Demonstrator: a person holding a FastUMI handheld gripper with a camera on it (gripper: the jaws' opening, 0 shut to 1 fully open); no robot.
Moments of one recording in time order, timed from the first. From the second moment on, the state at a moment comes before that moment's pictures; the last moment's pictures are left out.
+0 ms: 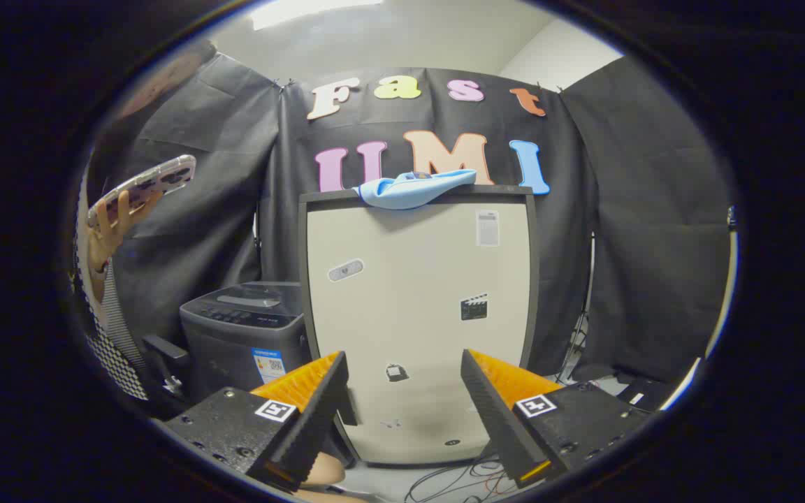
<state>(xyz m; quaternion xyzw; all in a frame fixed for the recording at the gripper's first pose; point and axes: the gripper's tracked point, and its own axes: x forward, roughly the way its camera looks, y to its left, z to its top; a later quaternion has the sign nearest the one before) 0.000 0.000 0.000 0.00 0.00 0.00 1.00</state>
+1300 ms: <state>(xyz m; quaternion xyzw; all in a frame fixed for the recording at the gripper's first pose) 0.000 -0.006 0.000 0.00 0.00 -0.02 1.00</state>
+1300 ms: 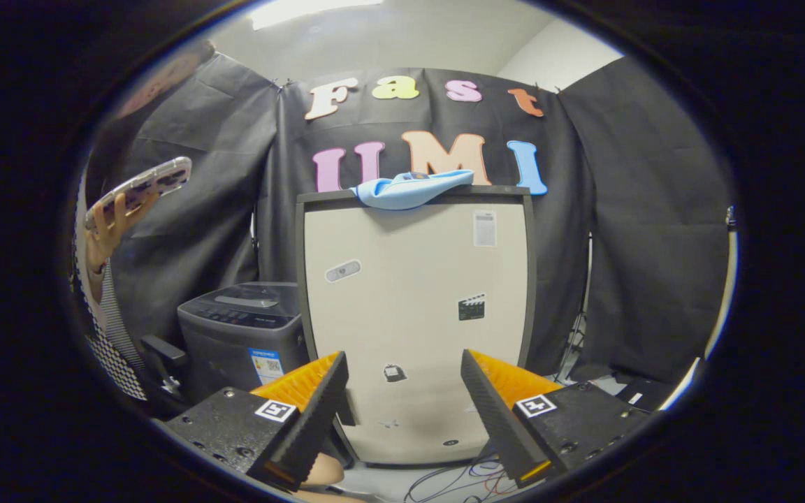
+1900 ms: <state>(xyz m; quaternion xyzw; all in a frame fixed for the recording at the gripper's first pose) 0.023 -0.016 0.054 0.00 -0.04 -0.09 1.00</state>
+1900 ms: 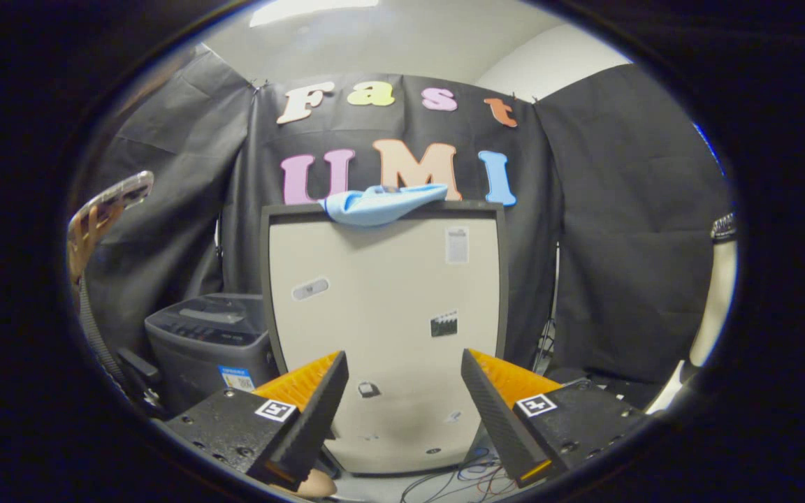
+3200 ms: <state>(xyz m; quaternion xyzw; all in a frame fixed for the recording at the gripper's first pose) 0.040 0.003 0.157 -0.05 -0.07 -0.09 0.99</state>
